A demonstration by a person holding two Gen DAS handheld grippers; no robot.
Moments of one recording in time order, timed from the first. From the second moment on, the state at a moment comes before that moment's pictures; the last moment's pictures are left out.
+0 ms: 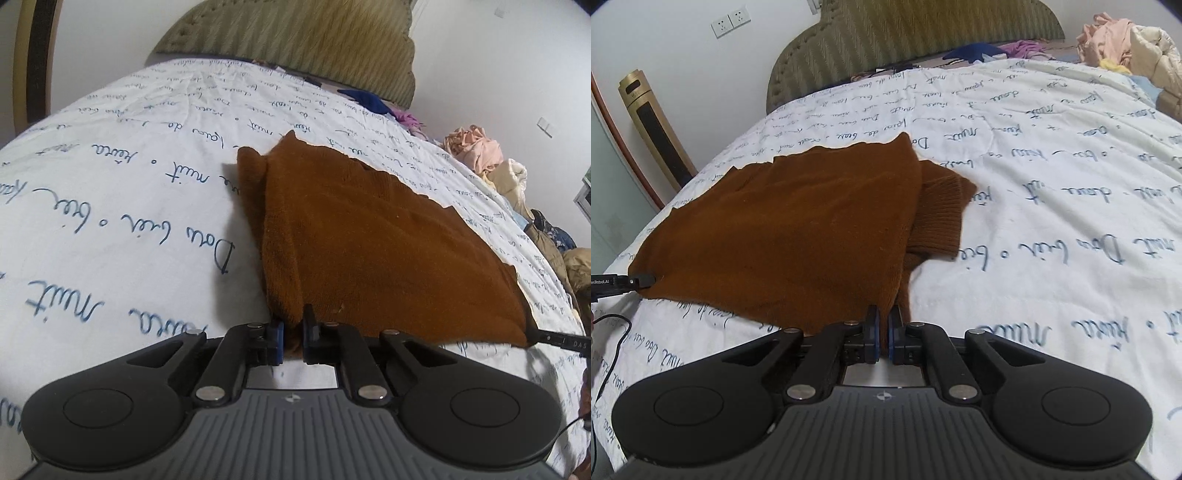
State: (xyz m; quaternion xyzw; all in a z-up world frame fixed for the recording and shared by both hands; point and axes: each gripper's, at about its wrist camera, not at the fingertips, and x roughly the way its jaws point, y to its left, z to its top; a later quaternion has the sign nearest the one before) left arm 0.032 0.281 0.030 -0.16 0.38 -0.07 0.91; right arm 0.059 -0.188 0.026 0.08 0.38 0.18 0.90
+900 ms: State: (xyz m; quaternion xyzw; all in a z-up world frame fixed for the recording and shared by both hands) left arm 0.053 0.298 0.083 -0.09 0.35 -0.06 0.93; right arm 0.098 -0.191 0.030 0.16 0.37 0.20 0.89
